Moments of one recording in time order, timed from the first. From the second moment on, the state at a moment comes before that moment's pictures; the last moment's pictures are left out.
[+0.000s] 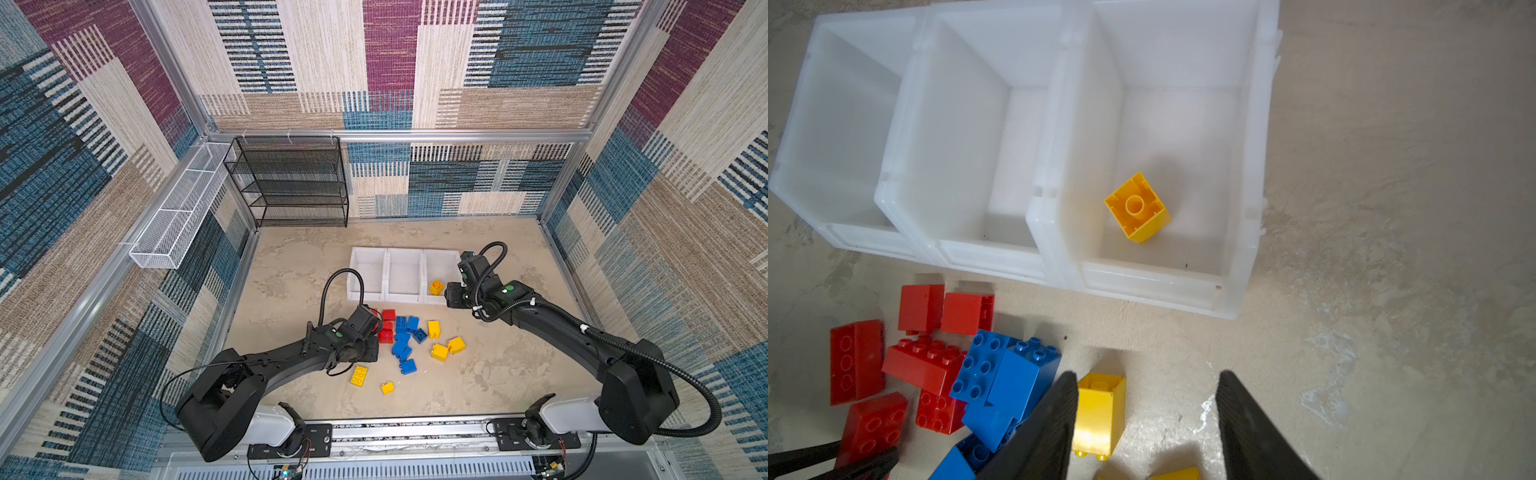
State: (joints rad) left arm -0.73 1.36 0.64 -0.40 -0.02 -0.60; right arm 0.53 1.39 0.99 -0.52 0.11 0.49
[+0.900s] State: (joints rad) left arm -0.44 1.70 1.23 -0.46 0.03 -0.30; right arm 0.53 1.32 0.99 -0.55 0.12 0.49
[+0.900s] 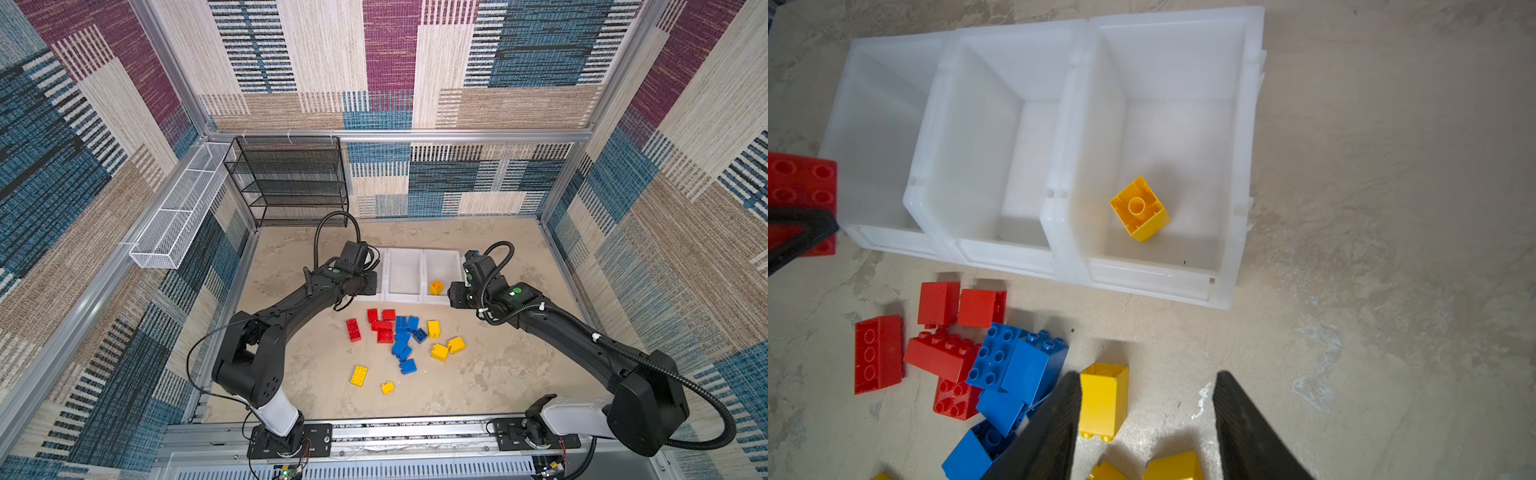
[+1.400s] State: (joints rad) left arm -0.42 1.96 1.38 -0.50 0.09 -0.20; right arm 0.53 1.28 0.96 -0.57 0.12 0.51
